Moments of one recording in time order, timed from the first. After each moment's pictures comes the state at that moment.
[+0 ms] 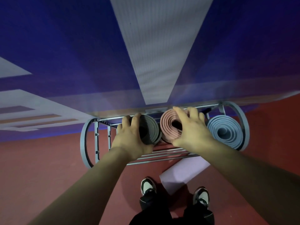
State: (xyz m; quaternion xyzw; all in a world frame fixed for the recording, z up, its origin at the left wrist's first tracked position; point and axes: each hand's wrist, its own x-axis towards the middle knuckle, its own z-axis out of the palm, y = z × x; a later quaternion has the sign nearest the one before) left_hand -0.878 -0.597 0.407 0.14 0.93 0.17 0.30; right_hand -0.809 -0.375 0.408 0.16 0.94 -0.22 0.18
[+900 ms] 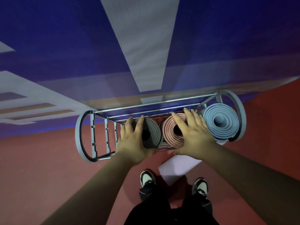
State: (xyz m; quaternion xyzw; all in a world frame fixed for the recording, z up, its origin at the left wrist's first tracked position) left_hand -0.817 -0.602 0.374 0.16 0.93 0.17 0.29; right_hand -0.743 -0.369 0.382 0.07 0.96 -0.14 0.24
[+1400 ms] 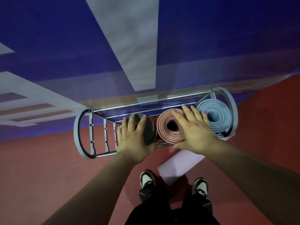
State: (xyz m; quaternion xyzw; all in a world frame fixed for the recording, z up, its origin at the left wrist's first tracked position) left_hand -0.803 -0.583 0.382 0.18 0.95 0.13 0.24; right_hand -0.739 -0.350 0.395 0.07 0.96 -0.15 0.22
